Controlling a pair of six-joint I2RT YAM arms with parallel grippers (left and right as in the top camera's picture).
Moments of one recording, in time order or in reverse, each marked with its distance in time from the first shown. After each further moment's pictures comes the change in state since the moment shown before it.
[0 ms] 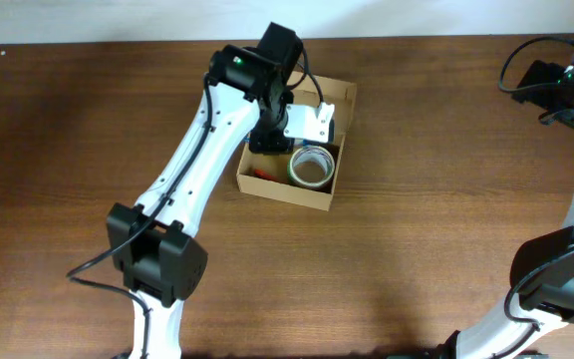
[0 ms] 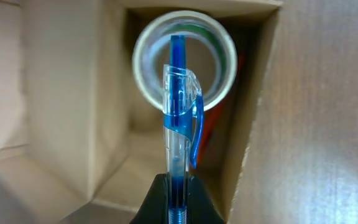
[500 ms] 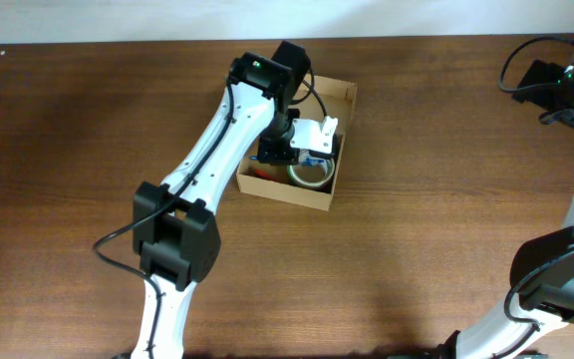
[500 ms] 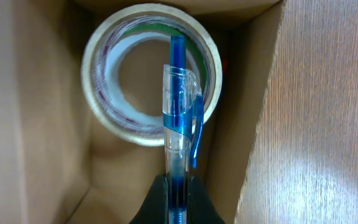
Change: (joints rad) left arm -0.009 0.117 0.000 -0.016 0.040 0.004; right arm 0.000 0.000 0.000 0.000 0.000 0.000
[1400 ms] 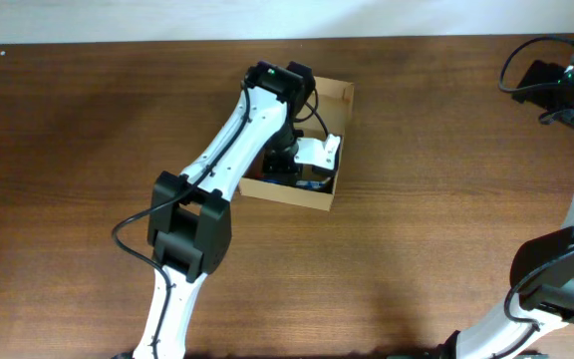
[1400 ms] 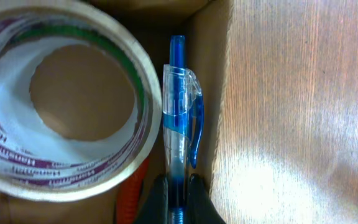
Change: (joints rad) left arm -0.026 0.082 0.000 -0.109 0.055 0.000; right arm 0.000 0.000 0.000 0.000 0.000 0.000
